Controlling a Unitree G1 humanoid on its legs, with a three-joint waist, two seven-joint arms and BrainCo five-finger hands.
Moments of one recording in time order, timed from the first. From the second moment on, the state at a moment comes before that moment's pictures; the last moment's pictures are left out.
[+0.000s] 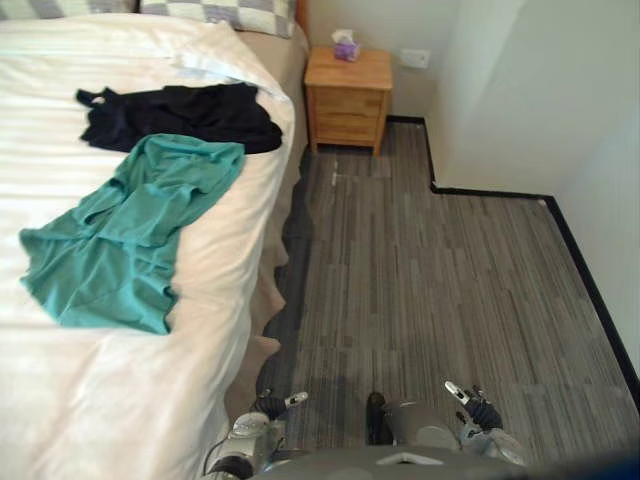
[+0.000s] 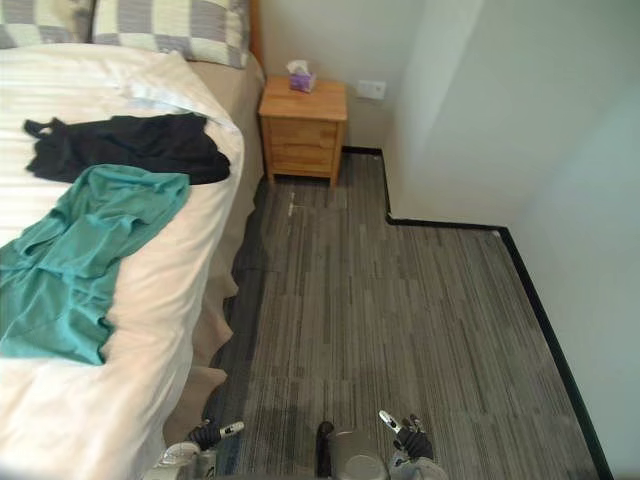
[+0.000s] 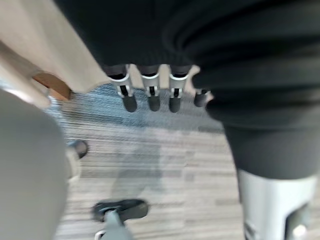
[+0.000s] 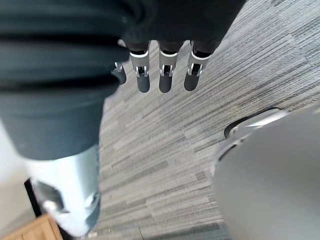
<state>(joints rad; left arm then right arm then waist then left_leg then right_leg) -0.02 0.04 0.08 1.06 0.01 0.10 0.04 0.11 -0.05 -0.24 0.98 0.32 -0.12 0.08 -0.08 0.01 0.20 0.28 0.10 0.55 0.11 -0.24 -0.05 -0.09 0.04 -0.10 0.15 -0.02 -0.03</state>
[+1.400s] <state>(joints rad) 0.05 0.04 0.17 0.97 -0.26 0.03 0.13 0.06 -0.11 -0.20 1.07 0.34 -0.09 0.15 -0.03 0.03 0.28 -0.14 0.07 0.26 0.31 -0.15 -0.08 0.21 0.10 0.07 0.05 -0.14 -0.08</state>
